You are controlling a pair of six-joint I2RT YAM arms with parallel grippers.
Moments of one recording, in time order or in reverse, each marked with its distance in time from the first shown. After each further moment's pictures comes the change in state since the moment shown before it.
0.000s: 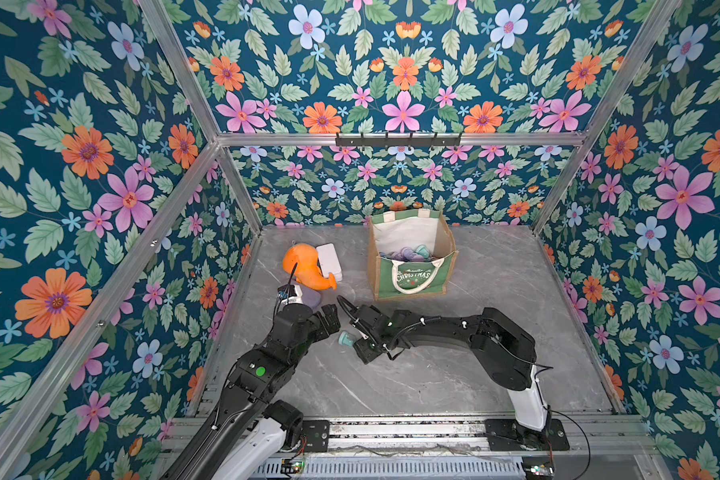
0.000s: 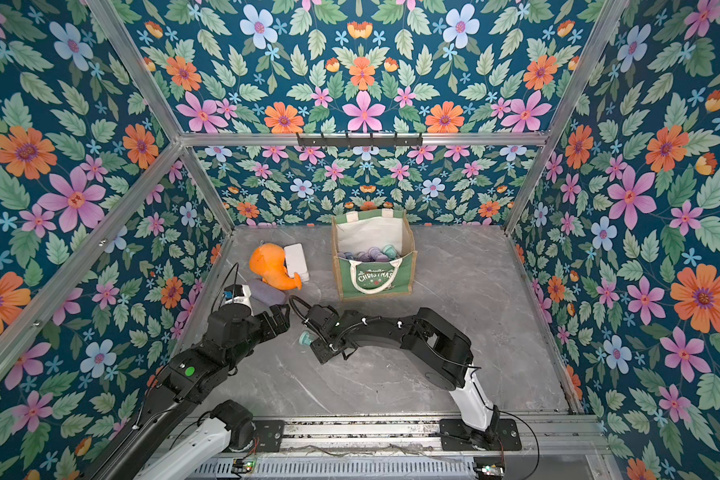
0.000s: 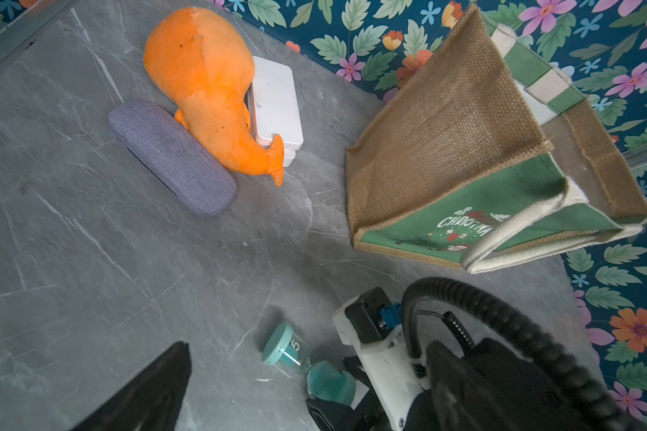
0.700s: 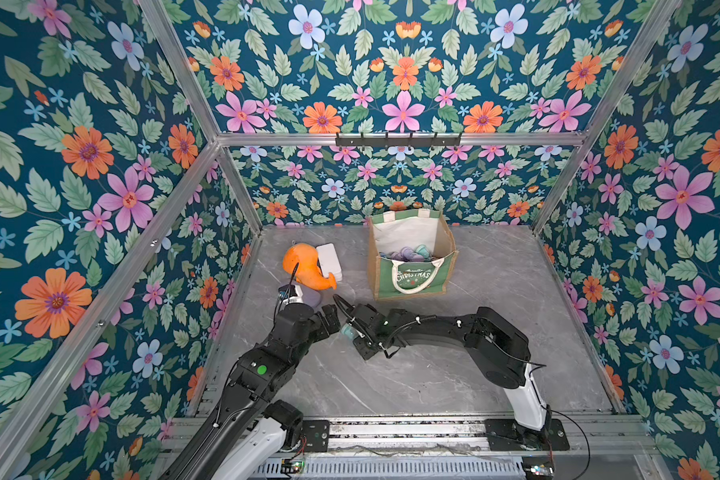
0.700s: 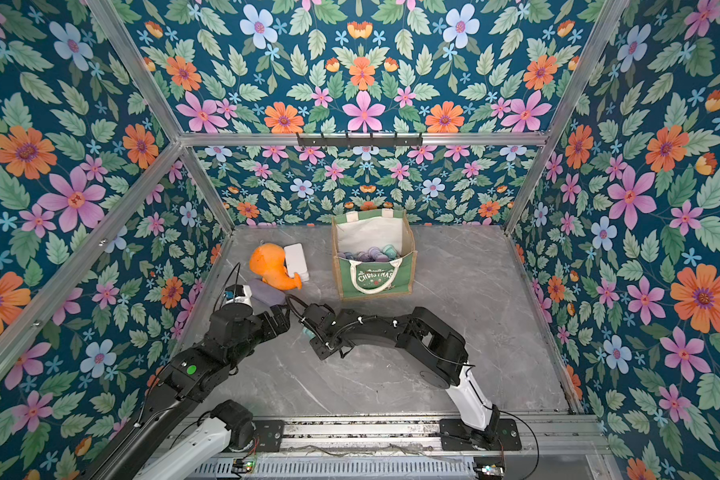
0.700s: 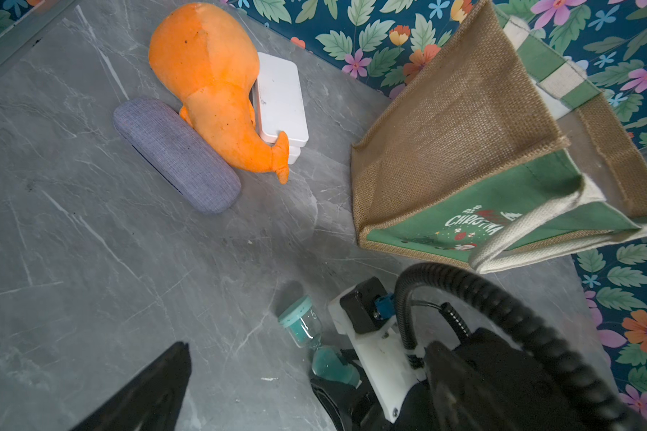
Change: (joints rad) left arm 0.000 0.014 -0.002 -0.004 -0.008 0.000; right arm 0.001 0.034 0.043 -0.005 0.026 -0.027
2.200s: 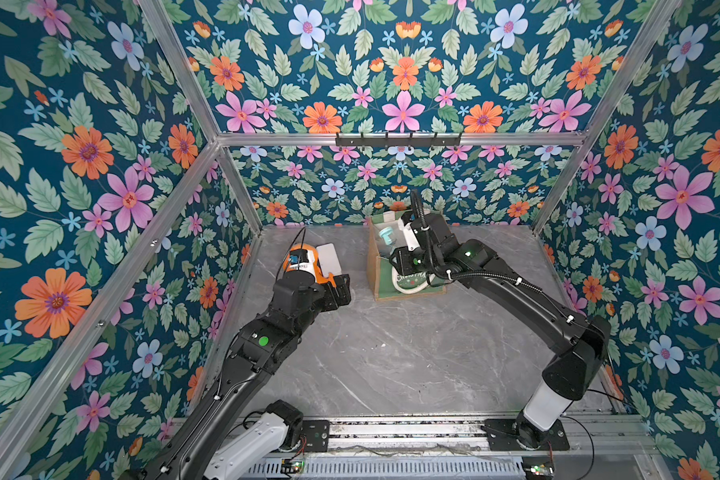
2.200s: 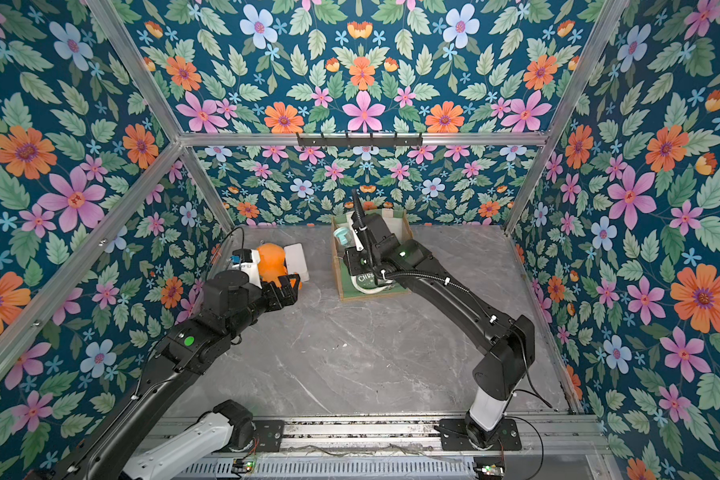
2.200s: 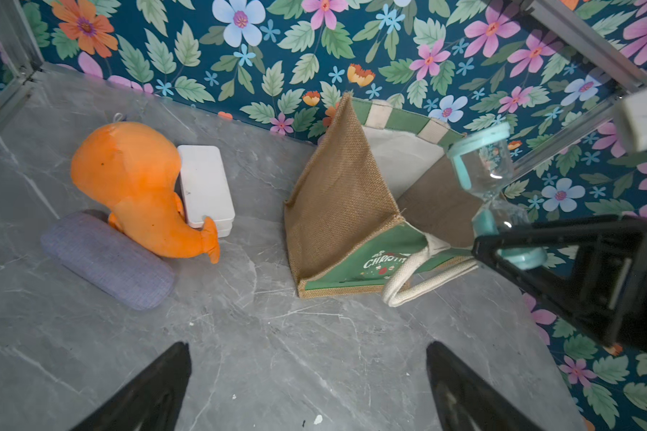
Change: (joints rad) left arm 0.000 0.229 0.293 0.100 0.103 0.163; right arm -0.370 -0.373 0.309 -0.228 -0.016 -0.003
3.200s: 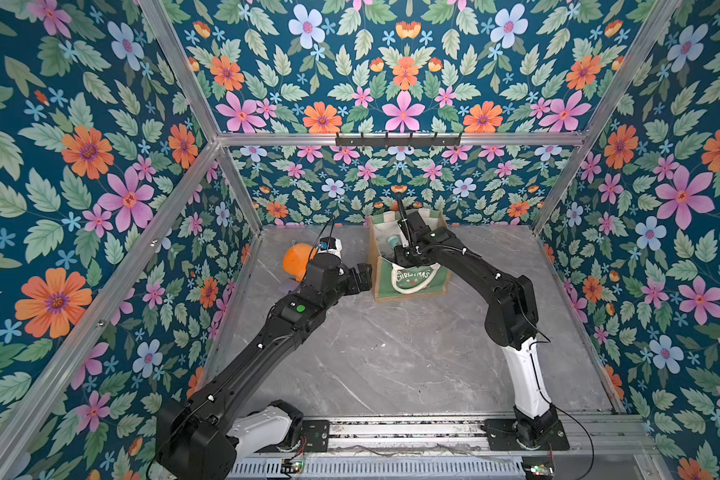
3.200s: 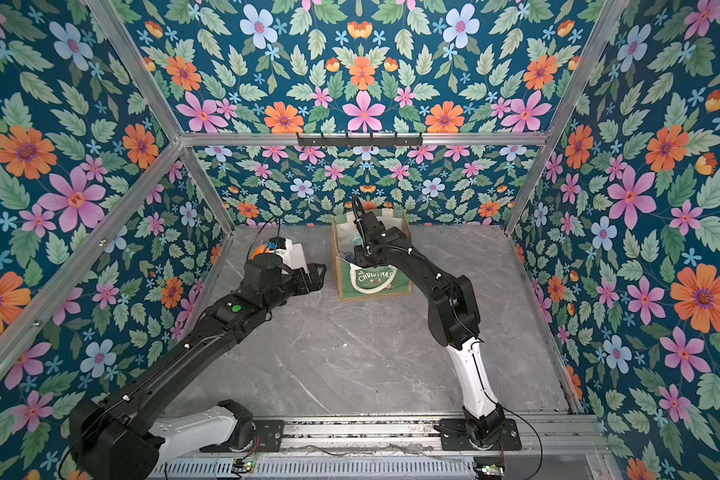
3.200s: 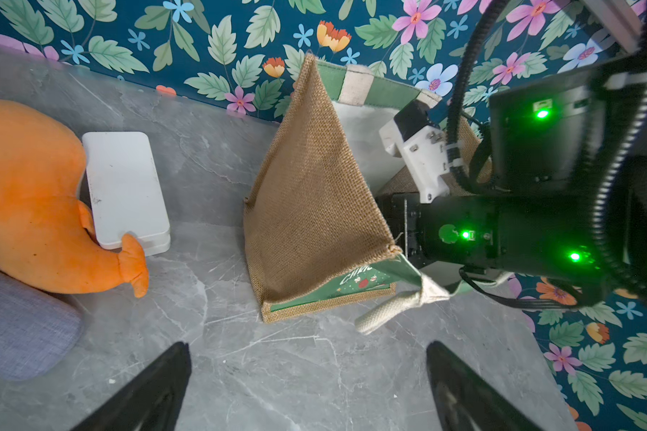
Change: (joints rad) left arm 0.000 0.257 -0.016 0.254 0.085 -0.013; right arm -0.132 0.512 0.299 -0.081 0.015 -0.046
